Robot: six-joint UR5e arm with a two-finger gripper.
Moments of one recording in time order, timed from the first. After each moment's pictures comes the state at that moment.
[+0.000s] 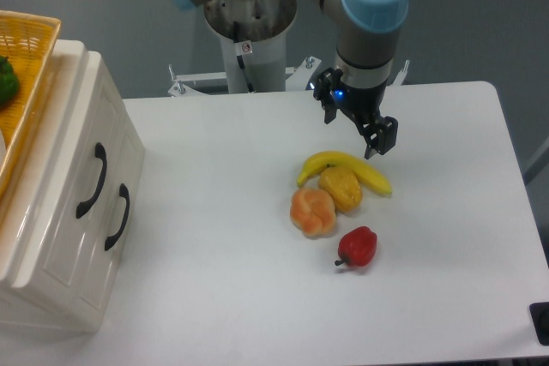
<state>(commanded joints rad) 2.61 -1.71 -1.61 -1.34 1.54 1.44</state>
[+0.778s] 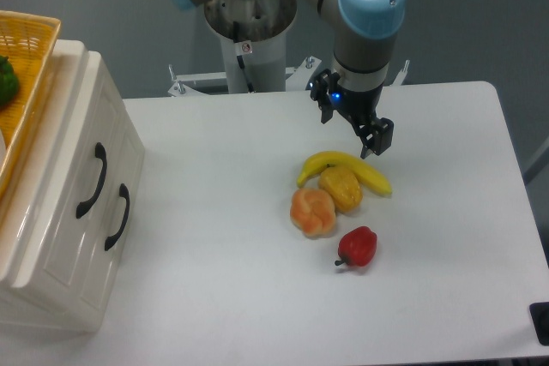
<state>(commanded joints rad) 2.60 -1.71 -1.66 -1.35 1.55 1.40</state>
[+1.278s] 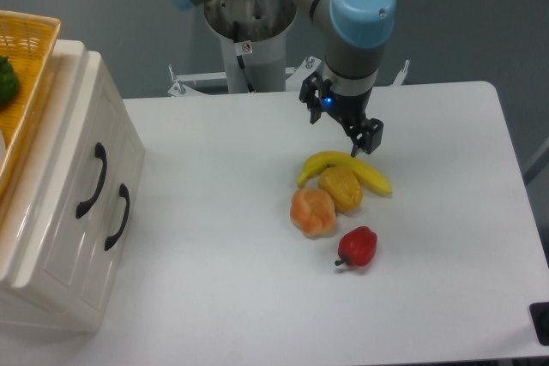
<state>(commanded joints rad) 2.57 -1.71 -1.68 -1.34 1.55 1.29</state>
